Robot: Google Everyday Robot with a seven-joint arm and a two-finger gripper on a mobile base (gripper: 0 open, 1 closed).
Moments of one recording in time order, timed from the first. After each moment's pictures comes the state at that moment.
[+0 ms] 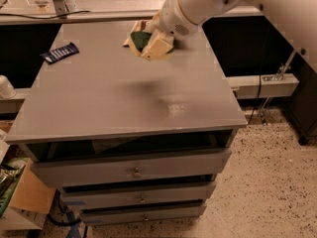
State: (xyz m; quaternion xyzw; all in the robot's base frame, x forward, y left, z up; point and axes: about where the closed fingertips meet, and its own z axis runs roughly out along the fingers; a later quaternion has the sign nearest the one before) arm 0.644 0.006 0.947 -0.66 0.65 0.08 0.38
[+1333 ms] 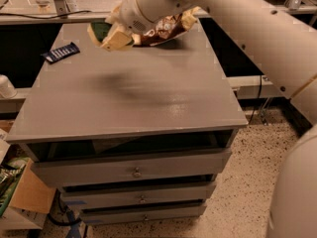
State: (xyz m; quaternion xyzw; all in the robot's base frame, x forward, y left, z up) arm 0.683 0.114 0.956 -0.66 0.59 0.12 0.44
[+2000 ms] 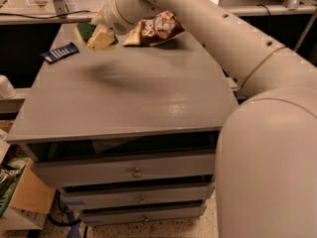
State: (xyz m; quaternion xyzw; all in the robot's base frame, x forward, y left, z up) arm 0.729 0.170 0.932 -0.67 0.58 0.13 0.44
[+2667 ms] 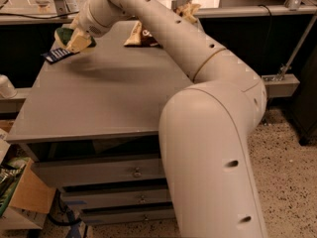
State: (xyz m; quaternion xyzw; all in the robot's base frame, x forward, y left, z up) arm 0.766 0.249 0.904 -0.69 0.57 0.15 0.43
